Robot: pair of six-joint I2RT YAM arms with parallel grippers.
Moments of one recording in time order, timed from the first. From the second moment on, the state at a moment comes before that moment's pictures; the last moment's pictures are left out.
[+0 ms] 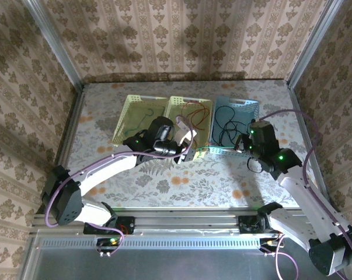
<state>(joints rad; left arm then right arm) -0.85 1.40 1.02 -0.27 0.57 -0.21 0.30 0.91 0.85 -0.67 0.10 0.63</state>
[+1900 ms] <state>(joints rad) -0.72 1.26 0.96 -0.03 0.43 -0.36 0.46 1.04 0.84 -0.51 0.17 0.59</state>
